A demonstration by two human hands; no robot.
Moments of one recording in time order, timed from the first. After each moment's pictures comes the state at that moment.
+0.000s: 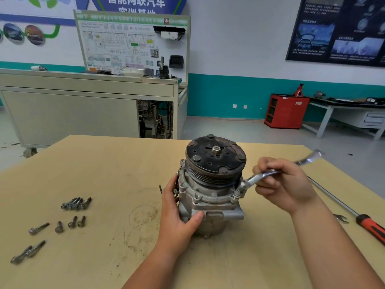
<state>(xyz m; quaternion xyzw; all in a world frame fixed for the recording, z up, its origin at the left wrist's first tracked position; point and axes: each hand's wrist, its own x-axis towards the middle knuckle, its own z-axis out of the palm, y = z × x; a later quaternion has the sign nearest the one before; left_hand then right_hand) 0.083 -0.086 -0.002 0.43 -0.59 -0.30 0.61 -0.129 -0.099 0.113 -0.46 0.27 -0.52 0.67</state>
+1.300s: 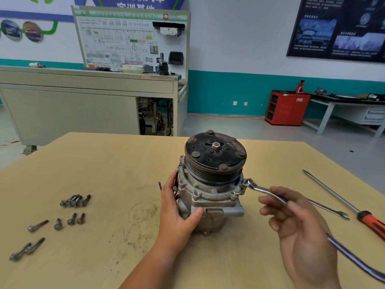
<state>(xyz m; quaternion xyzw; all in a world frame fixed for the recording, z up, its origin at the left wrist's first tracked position) 0.082 -0.086 -0.002 0.43 -0.59 -0.30 0.62 -0.105 -0.029 0.058 -0.44 0.30 -0.73 0.43</state>
